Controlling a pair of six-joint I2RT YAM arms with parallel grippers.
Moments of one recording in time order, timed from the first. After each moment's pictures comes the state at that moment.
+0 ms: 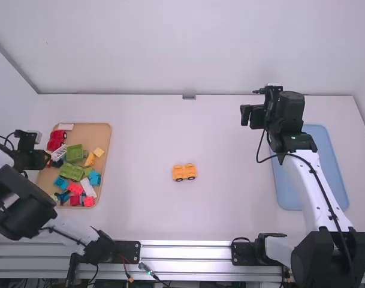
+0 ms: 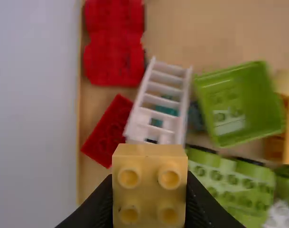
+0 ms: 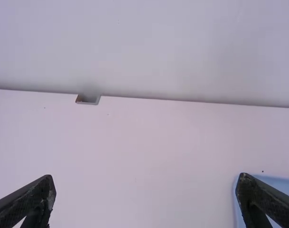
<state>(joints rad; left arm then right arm) 0.94 1.77 1.27 -0.67 0.45 0.84 0.03 1.34 1.09 -0.29 -0.17 -0.03</state>
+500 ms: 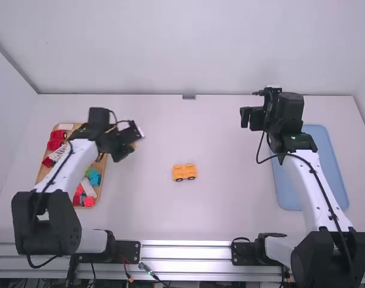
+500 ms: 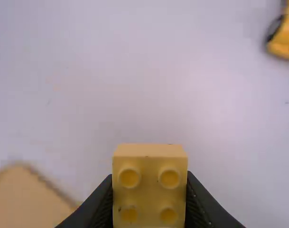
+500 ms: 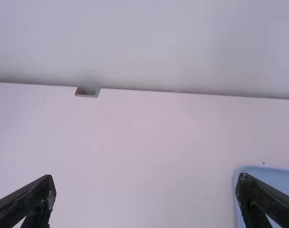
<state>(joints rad) 0.05 1.48 1.03 -0.67 0.29 1.02 0.03 1.34 1.09 -0.32 -0.17 -0.03</state>
